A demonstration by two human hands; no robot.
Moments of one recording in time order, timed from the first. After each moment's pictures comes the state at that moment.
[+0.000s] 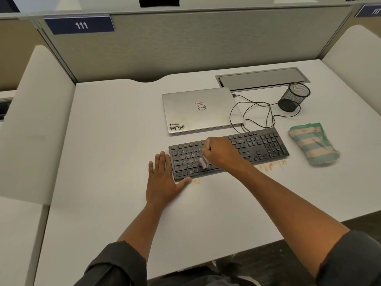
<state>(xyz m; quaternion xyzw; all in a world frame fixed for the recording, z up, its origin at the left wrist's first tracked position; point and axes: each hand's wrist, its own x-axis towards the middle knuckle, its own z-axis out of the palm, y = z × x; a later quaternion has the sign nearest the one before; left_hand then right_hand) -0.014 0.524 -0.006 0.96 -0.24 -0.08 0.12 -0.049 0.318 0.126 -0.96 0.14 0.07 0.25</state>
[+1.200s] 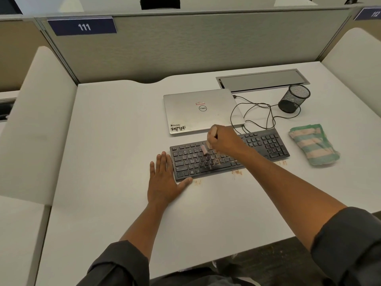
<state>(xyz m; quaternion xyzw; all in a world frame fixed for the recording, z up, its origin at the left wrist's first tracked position) -0.012 0.526 -0.006 0.96 -0.25 -0.08 0.12 -0.031 0.296 0.141 -0.93 0.18 0.03 0.33</state>
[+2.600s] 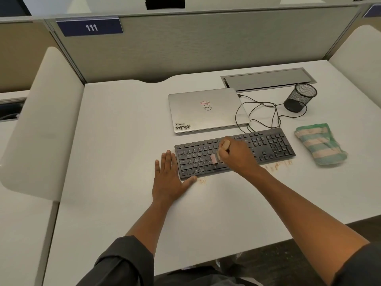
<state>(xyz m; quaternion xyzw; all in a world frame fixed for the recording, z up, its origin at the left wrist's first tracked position) -0.013 0.526 -0.003 0.96 -0.25 -0.08 0.12 -0.075 0.298 0.108 -0.94 0.15 -0.06 0.31</state>
